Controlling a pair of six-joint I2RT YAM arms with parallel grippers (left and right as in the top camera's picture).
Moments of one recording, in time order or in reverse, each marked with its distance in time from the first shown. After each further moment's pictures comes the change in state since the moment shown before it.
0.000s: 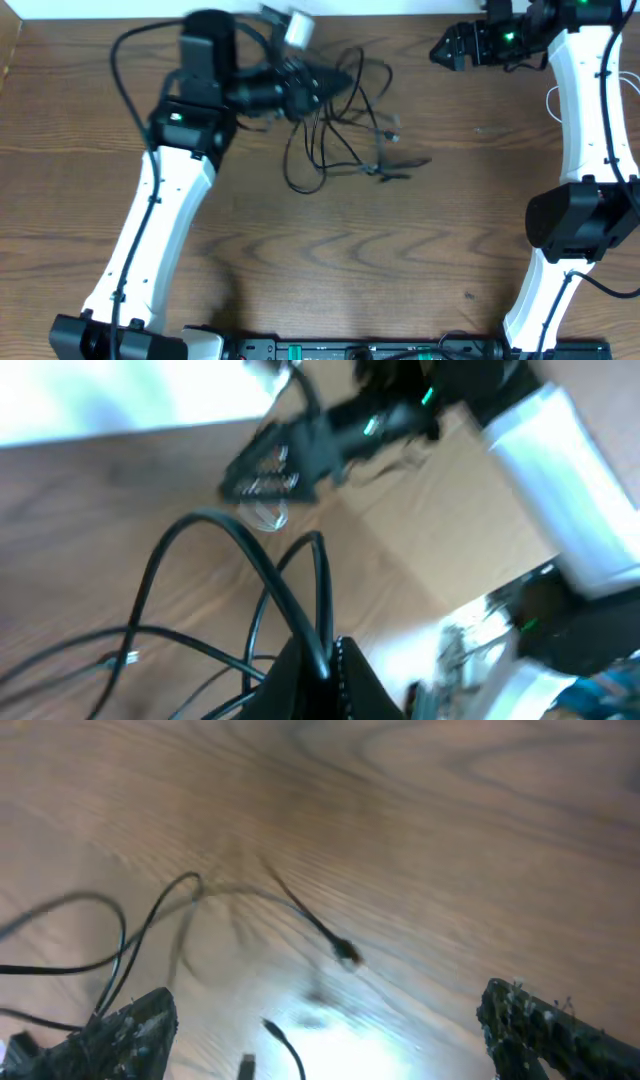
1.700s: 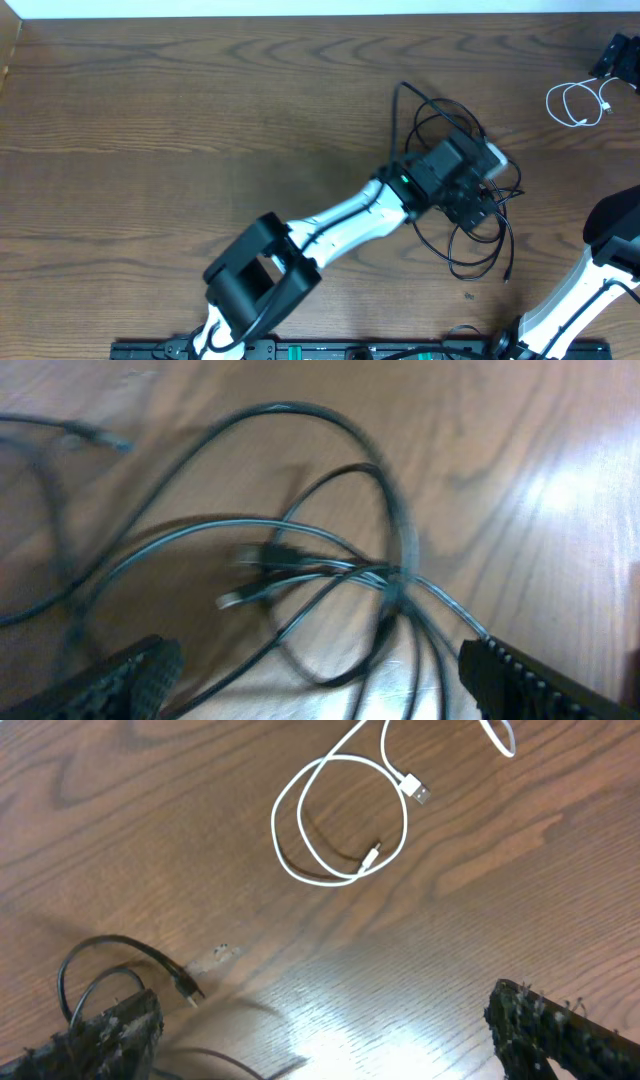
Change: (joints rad) left arm -0.768 0.507 0.000 0.158 -0.786 0.261; right arm -0.443 0.000 0.000 -0.050 0.513 0.257
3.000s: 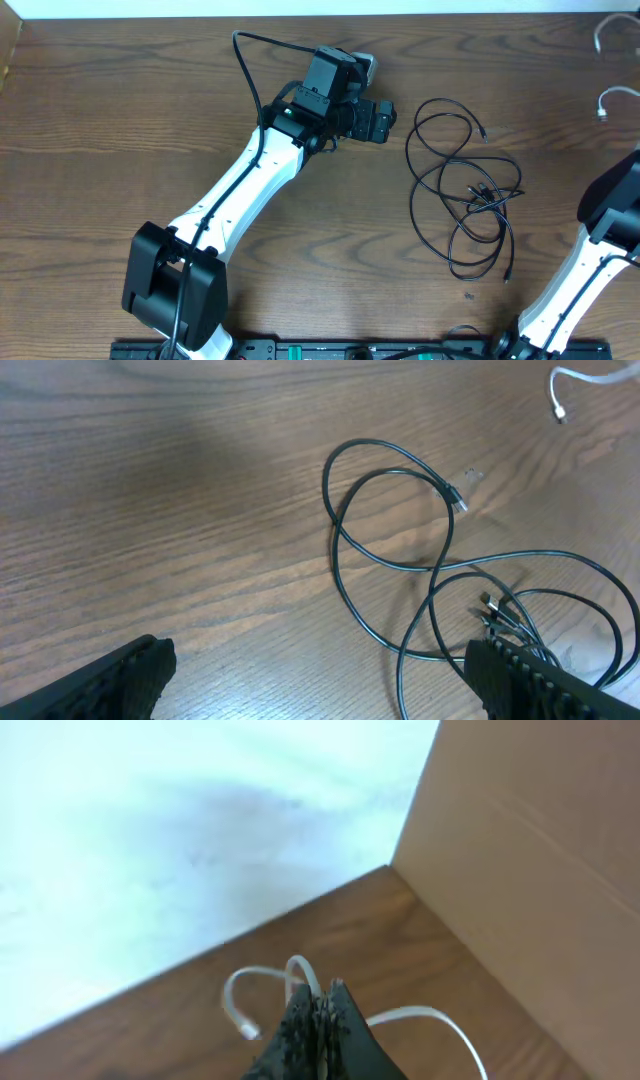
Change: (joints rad) left arm 0.452 -0.240 0.001 -0.294 -0.015 -0.187; right arm 0.014 0.187 -0.010 0.925 0.252 -0.058
